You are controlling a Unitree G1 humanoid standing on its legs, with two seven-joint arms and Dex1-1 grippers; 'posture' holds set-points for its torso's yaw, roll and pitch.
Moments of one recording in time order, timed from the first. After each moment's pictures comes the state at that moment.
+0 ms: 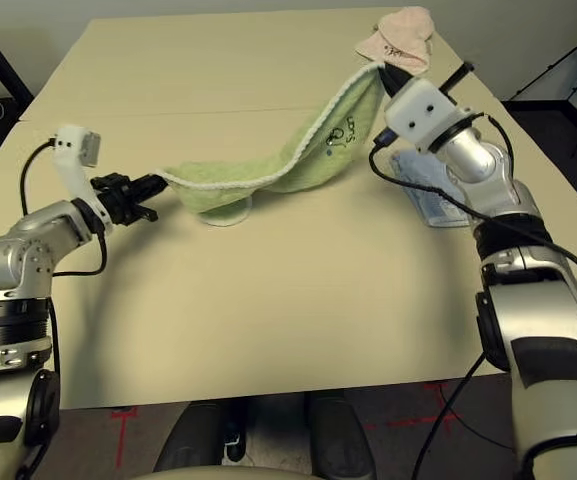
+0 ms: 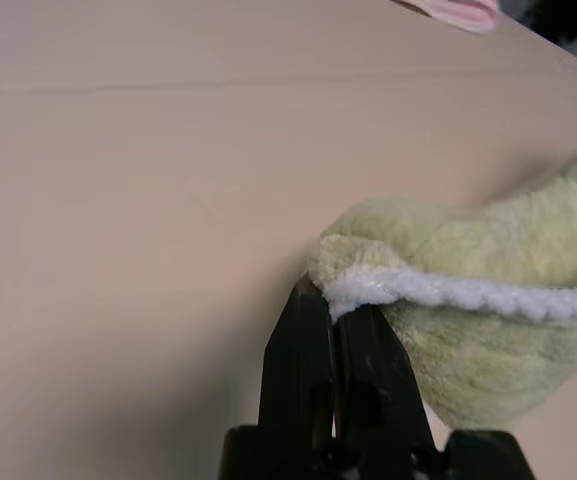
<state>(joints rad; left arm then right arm) -0.61 0.52 0.29 0.04 -0.44 0.79 -0.50 -0.91 -0.65 0.06 0.85 -0.15 -0.65 0.34</state>
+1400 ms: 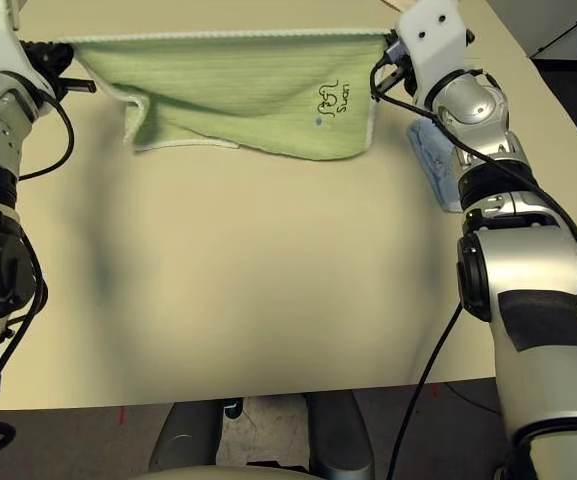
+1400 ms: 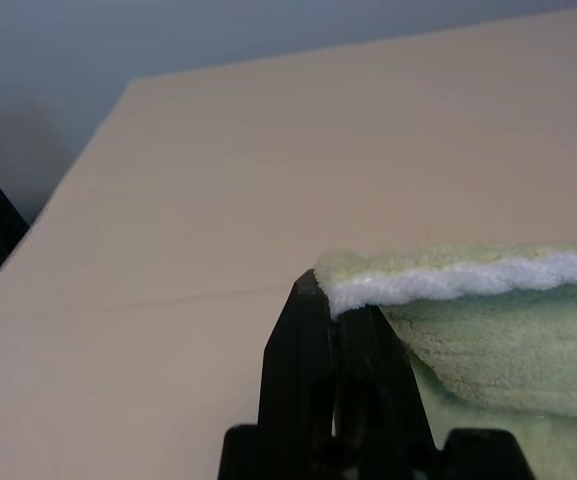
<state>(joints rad) -1.35 0.66 0.15 1.08 -0.08 0.13 -0.30 -1.32 -0.55 0.03 1.20 -0.15 -0.43 0.32</state>
